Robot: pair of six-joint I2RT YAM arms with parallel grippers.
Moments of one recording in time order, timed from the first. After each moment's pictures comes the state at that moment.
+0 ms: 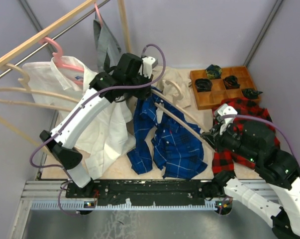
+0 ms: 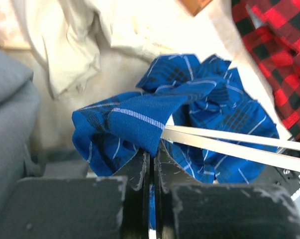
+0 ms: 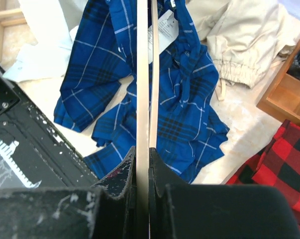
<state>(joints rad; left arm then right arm) -0.74 1.68 1.94 -0.94 0.03 -0.15 0.66 0.58 1.22 -1.03 -0.10 -0.03</state>
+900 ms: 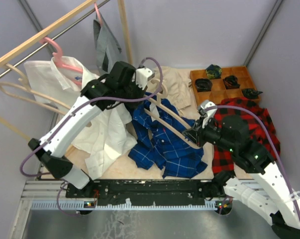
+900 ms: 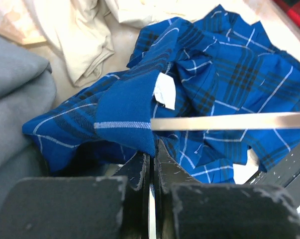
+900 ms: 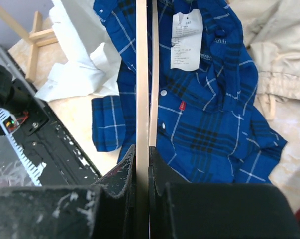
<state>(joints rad) -0.74 1.61 1.86 -0.97 0.05 0.06 0.66 0.63 0.99 -0.70 -0.19 0.12</state>
